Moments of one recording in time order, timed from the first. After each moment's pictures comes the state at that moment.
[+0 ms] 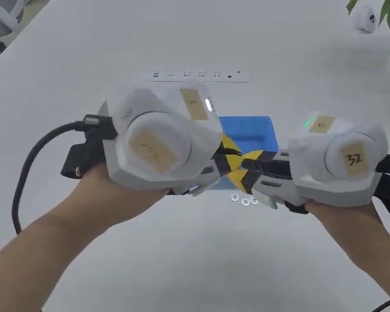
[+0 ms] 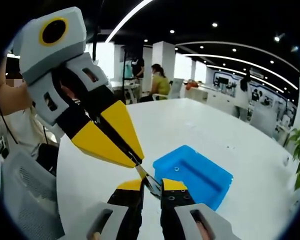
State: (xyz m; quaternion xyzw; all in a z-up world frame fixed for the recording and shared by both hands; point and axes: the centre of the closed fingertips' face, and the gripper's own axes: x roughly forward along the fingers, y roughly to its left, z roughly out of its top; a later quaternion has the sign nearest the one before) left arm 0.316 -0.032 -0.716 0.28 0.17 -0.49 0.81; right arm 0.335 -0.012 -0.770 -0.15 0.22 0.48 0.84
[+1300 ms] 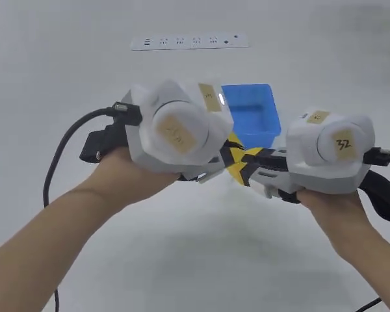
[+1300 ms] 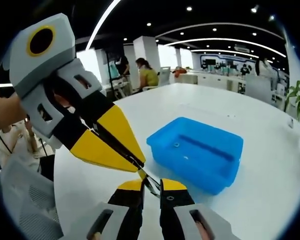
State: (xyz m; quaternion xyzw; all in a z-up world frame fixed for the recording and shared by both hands) left arm 0.327 -0.048 -0.769 0.27 0.22 -0.52 0.78; right arm 0.339 -0.021 -0.824 -0.07 0.28 0.45 0.85
